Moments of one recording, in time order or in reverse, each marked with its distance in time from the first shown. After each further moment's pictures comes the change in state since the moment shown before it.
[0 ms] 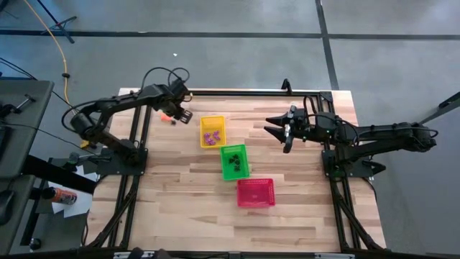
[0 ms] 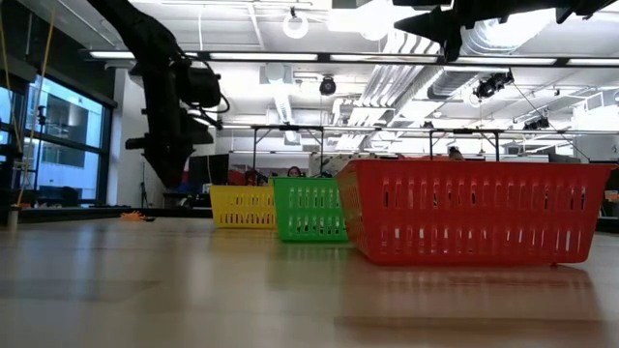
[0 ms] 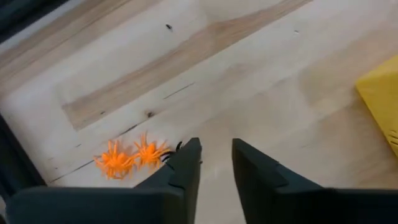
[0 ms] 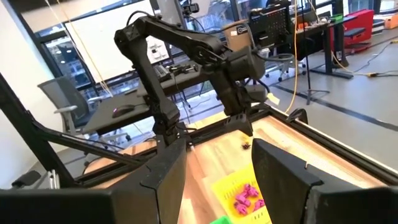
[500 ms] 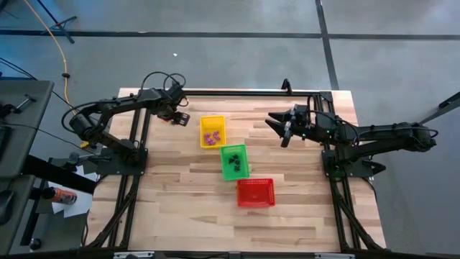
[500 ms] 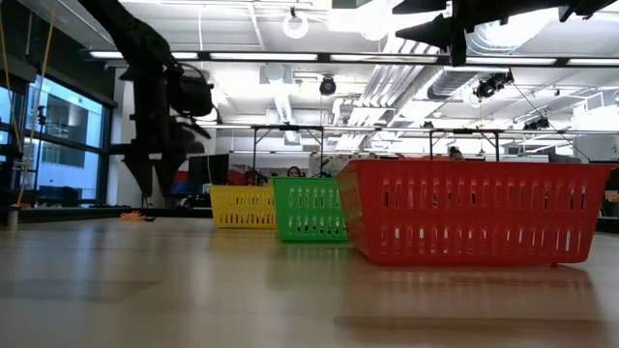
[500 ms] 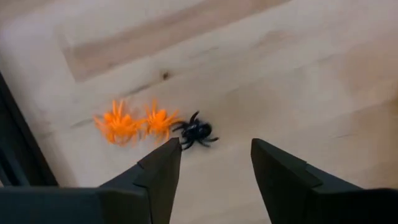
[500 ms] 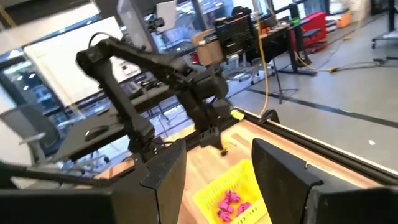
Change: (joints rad) left arm 0.010 -0.011 -0.087 0.007 -0.006 -0.142; right arm 0.000 0.000 0.000 0.000 0.146 0.077
